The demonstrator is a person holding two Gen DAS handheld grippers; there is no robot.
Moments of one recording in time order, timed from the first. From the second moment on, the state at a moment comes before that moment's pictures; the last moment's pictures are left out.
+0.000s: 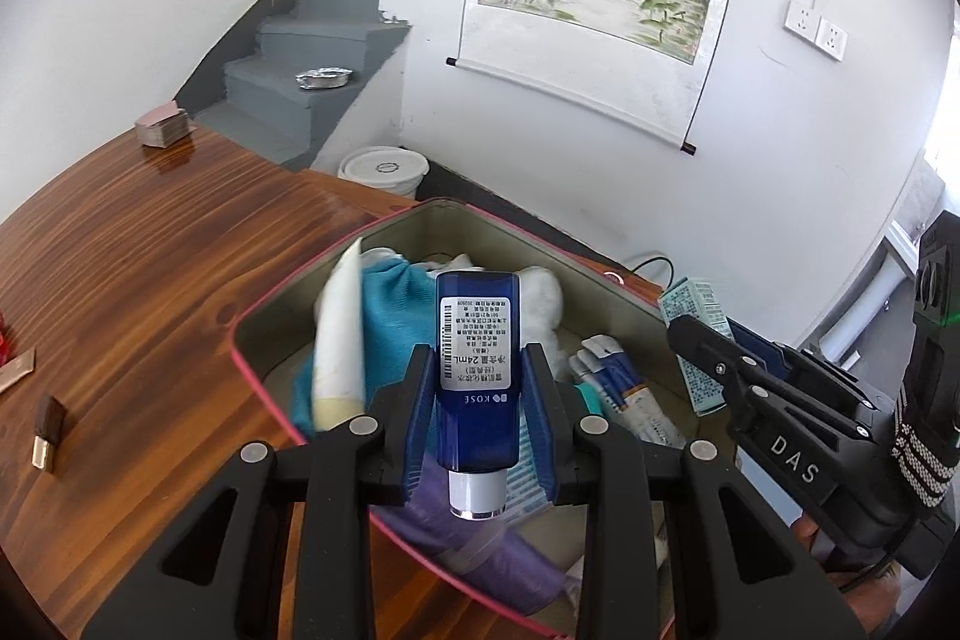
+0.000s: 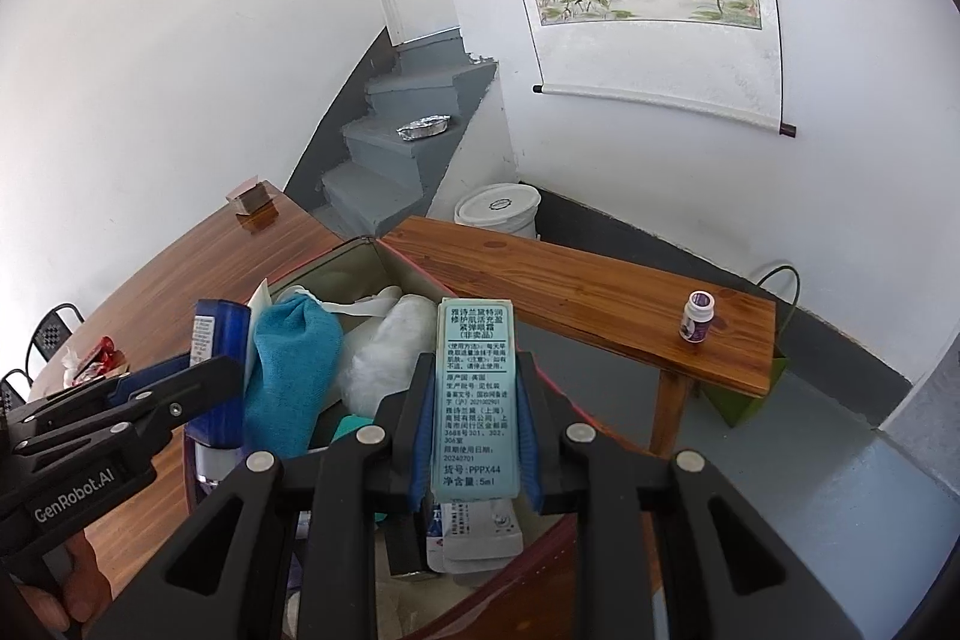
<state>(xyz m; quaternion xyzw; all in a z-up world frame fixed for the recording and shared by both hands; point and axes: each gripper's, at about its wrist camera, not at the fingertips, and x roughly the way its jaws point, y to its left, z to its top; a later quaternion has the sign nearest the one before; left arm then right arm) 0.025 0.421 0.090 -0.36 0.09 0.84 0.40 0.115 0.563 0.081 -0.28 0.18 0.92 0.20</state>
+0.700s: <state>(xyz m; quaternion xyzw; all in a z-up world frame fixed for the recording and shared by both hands) 0.023 0.399 0.107 -0.33 0.06 0.85 0.40 0.115 0.556 0.090 -0.27 0.19 0.92 0.21</state>
